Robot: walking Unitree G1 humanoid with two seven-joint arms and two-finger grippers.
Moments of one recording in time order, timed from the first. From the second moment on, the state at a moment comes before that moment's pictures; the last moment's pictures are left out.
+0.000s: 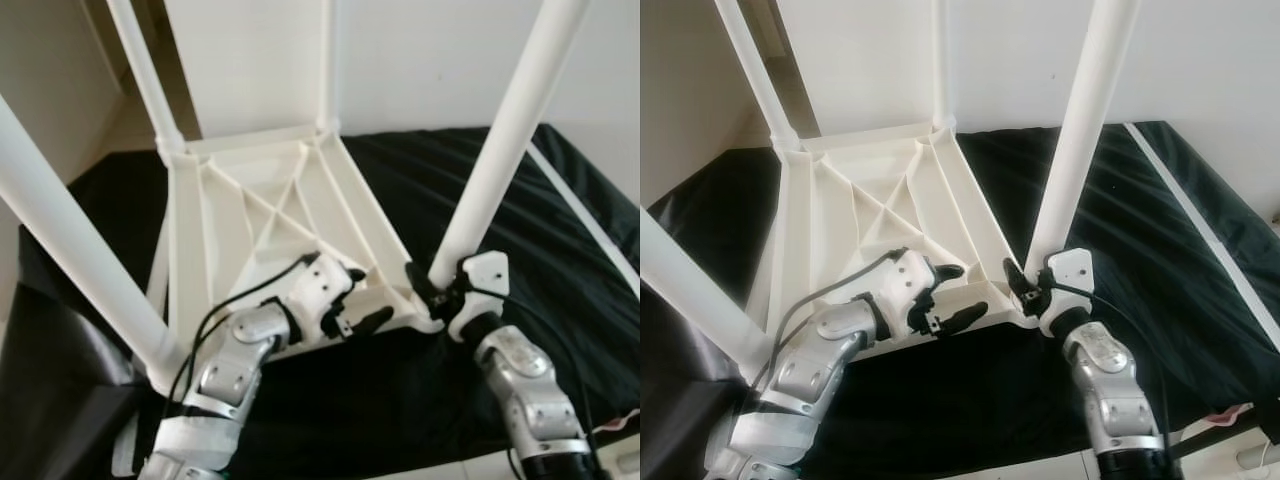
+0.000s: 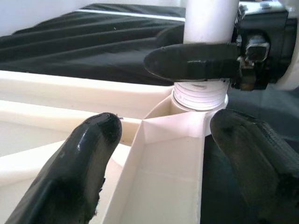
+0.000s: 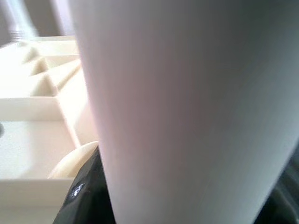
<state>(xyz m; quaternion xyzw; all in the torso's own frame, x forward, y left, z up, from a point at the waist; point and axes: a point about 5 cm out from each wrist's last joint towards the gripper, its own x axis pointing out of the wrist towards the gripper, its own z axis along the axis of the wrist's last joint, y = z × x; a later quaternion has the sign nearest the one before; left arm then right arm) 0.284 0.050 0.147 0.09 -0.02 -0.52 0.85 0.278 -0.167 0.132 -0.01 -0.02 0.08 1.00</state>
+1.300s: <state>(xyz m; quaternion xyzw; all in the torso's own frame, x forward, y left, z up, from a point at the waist) 0.297 0.044 0.154 0.07 -0.02 -0.50 0.86 0.273 -0.181 0.133 0.03 -0.04 -0.18 0.98</state>
